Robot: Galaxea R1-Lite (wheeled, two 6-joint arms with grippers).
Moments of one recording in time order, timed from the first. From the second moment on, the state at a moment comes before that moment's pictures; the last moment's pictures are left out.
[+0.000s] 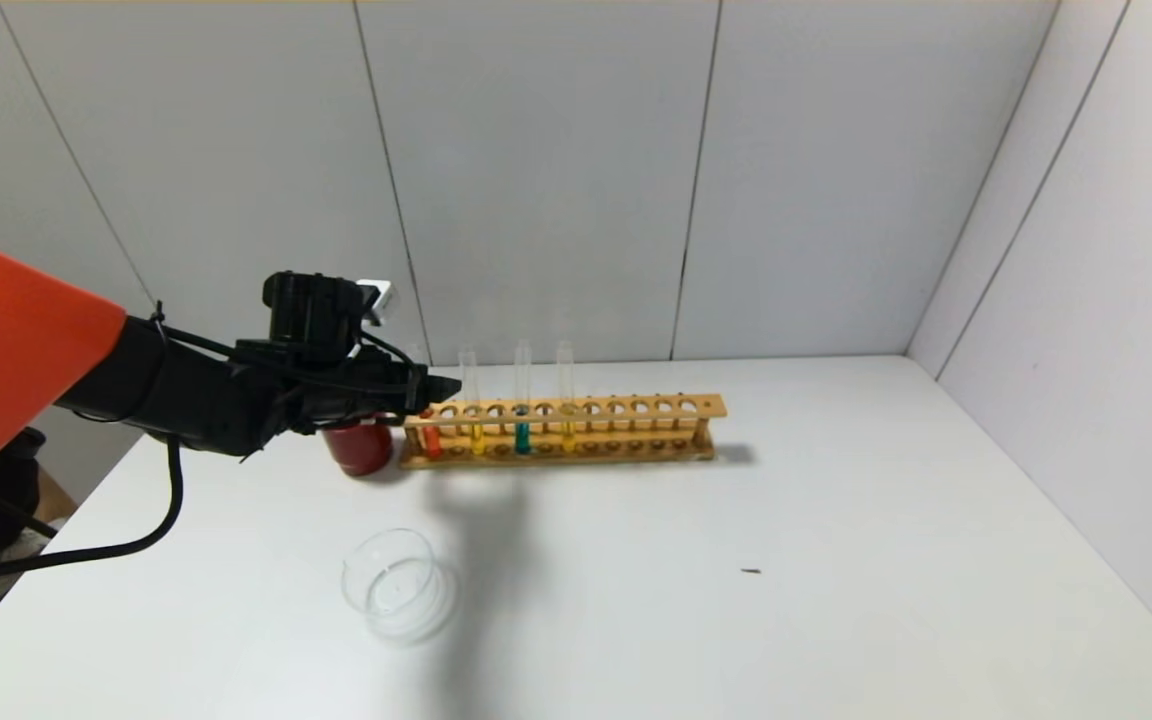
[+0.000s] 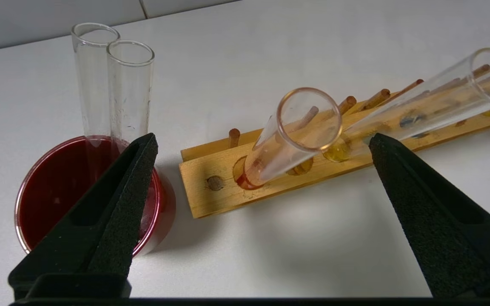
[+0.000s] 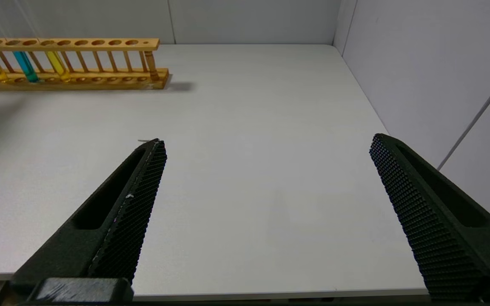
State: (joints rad) left arm -0.22 2.06 -1.17 -0.43 -0.09 -0.04; right arm 0.00 0.00 0.00 0.00 0.00 0.00
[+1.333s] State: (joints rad) left arm -0.22 2.11 -1.24 -0.43 -0.05 -0.12; right arm 0.00 0.00 0.00 0.00 0.00 0.00
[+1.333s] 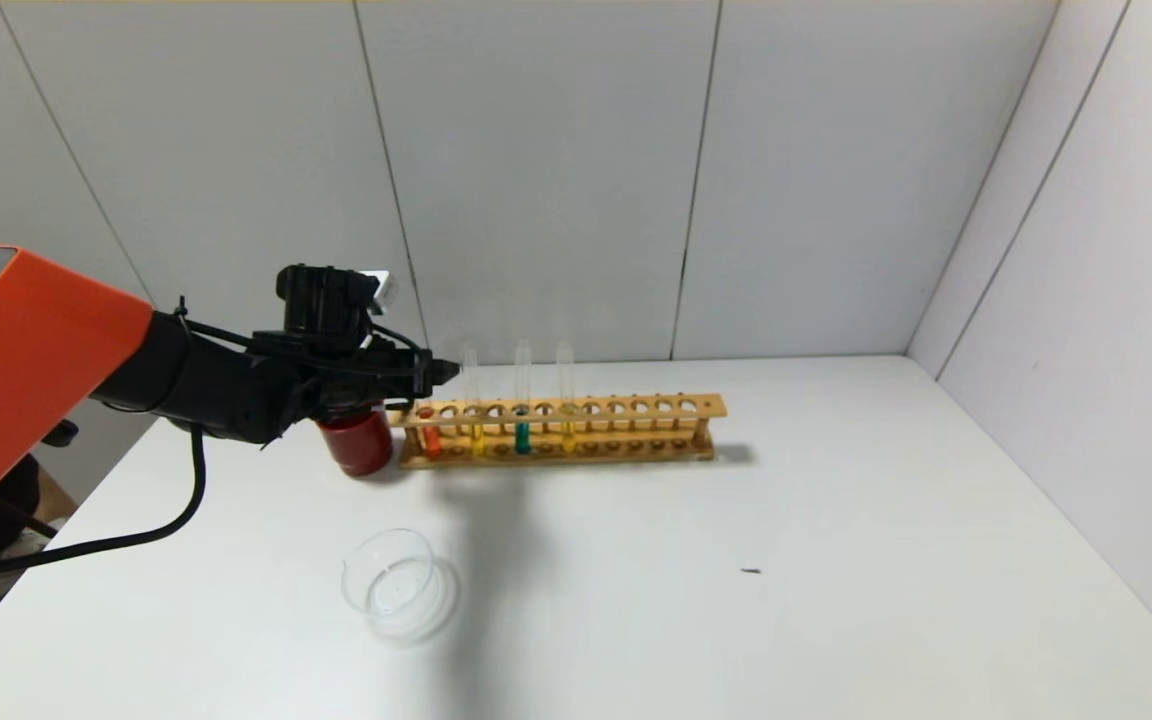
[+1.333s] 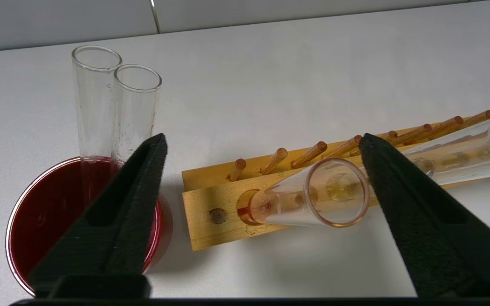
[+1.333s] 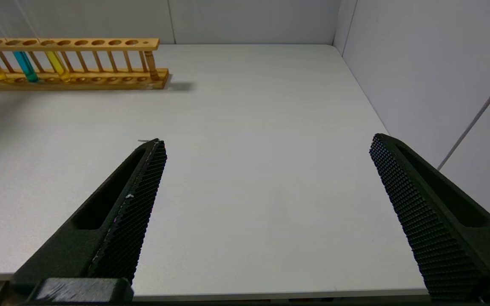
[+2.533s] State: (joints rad) left arm -0.23 2.09 -1.25 -0.45 0.00 -0.11; right arm 0.00 0.00 0.00 0.00 0.00 0.00
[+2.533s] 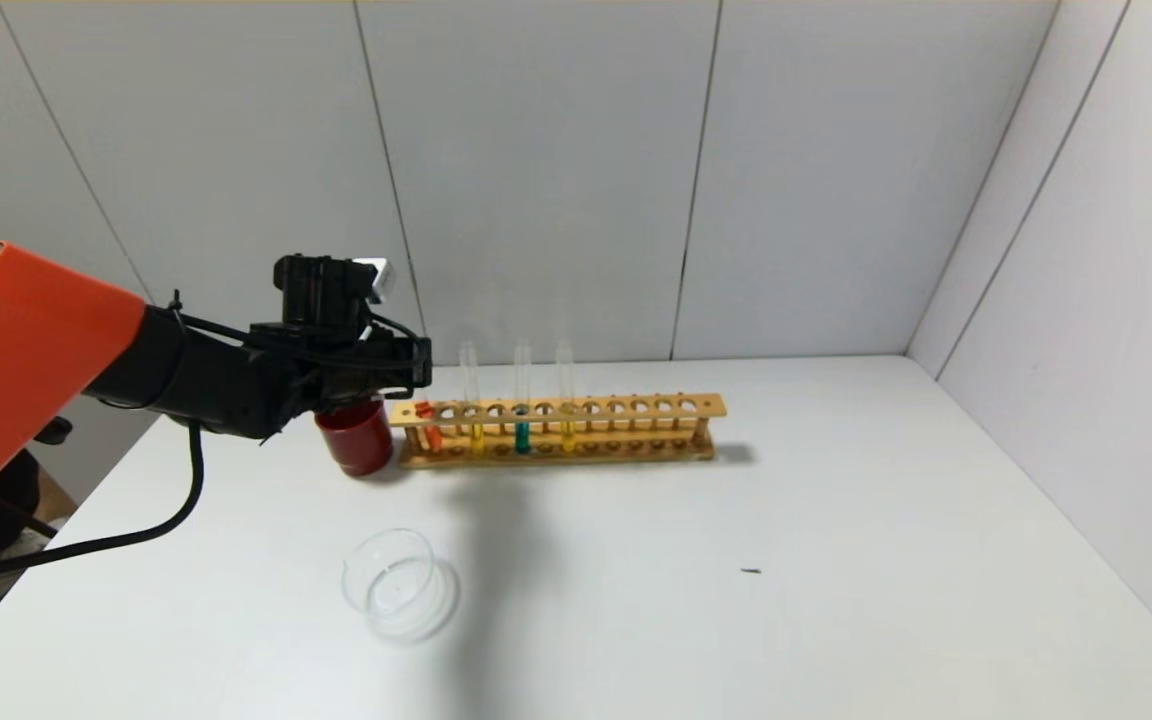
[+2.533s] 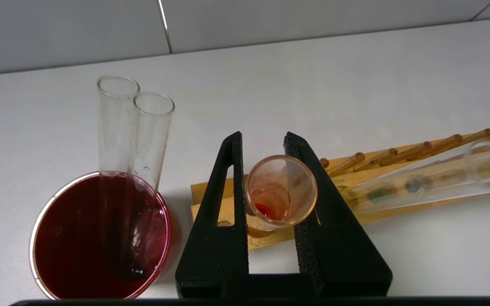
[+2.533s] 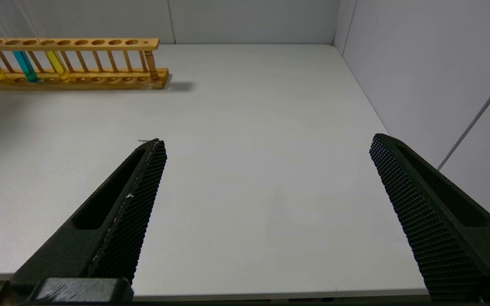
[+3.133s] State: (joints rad) left arm -0.23 1.95 -1.31 -0.38 0.00 -0.05; right arm 0.00 0.00 0.00 0.00 0.00 0.00
